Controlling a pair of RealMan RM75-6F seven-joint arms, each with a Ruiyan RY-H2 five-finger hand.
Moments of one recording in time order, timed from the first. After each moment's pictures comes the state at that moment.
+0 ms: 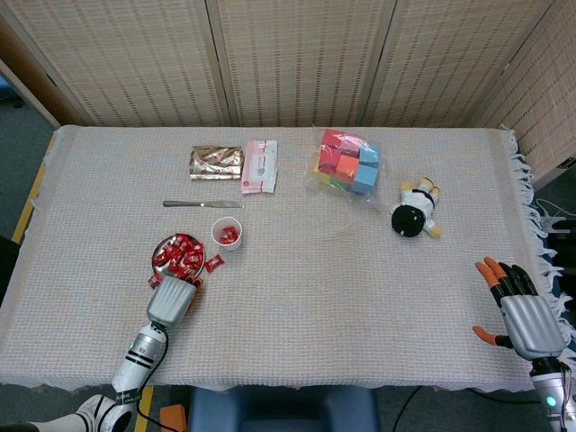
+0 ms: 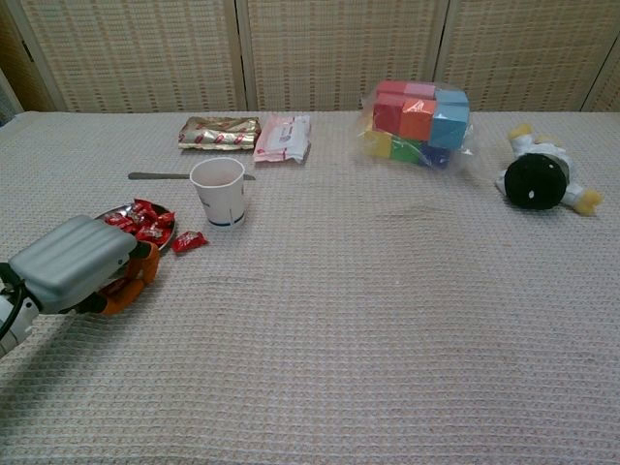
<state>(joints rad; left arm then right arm) -0.48 -1.86 -0.01 -0.91 1.49 1.27 0.34 0.11 -1.03 0.00 -1.69 -1.49 1.35 -0.03</state>
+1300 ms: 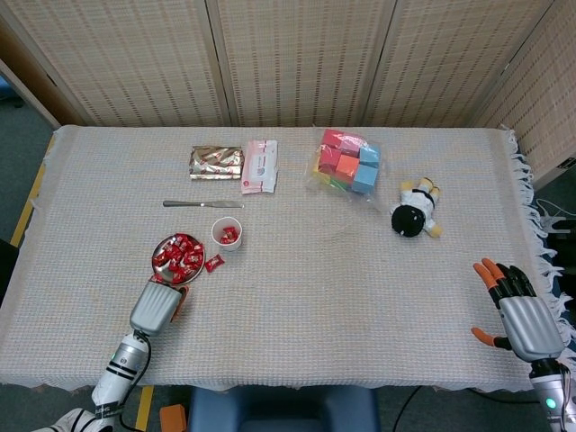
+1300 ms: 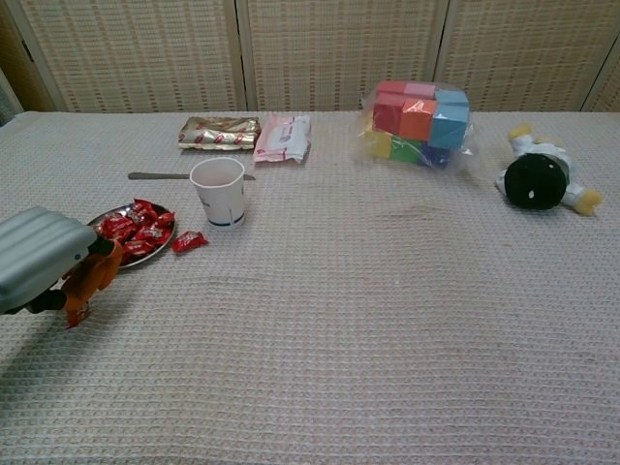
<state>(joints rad) -0.42 -1.72 0.01 -1.11 1.53 1.31 0.39 0.11 -1.03 0.00 -1.69 -1.51 1.36 -0.02</state>
